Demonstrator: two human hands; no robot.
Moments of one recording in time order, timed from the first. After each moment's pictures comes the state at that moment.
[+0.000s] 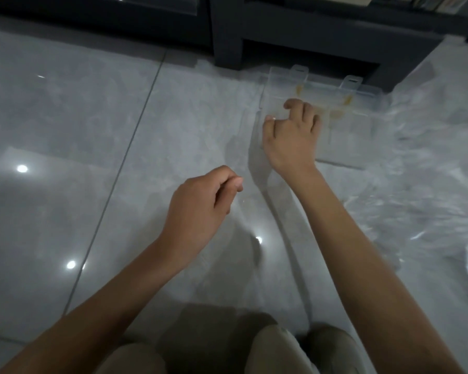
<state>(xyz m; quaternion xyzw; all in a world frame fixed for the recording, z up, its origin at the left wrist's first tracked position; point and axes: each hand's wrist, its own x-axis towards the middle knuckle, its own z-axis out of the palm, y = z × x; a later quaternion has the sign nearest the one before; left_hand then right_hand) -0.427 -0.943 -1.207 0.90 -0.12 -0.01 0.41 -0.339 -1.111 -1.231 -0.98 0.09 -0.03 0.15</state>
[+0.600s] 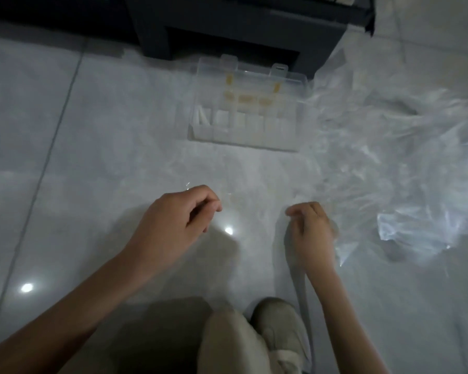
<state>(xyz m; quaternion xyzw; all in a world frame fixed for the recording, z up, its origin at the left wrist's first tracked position) -0.455 -0.984 -1.198 0.85 -0.21 -0.16 0.45 -0.537 -1.229 -1.272 -0.94 0.20 -0.04 0.29</state>
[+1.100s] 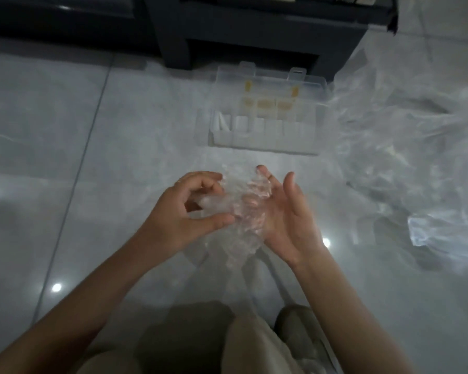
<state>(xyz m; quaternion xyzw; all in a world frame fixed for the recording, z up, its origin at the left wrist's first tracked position) -0.438 -0.966 -1.191 0.78 -0.12 -0.21 0.58 -0.477 -1.145 -1.209 -0.22 0.11 0.16 0.96</state>
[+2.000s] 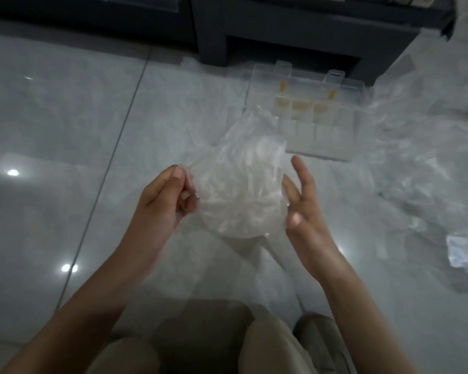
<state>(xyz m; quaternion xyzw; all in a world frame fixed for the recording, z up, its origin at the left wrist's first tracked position) -0.442 -0.934 -1.180 0.70 0.10 -0.12 0.70 -0.489 -1.141 -1.218 -0.62 0.02 0.10 0.78</state>
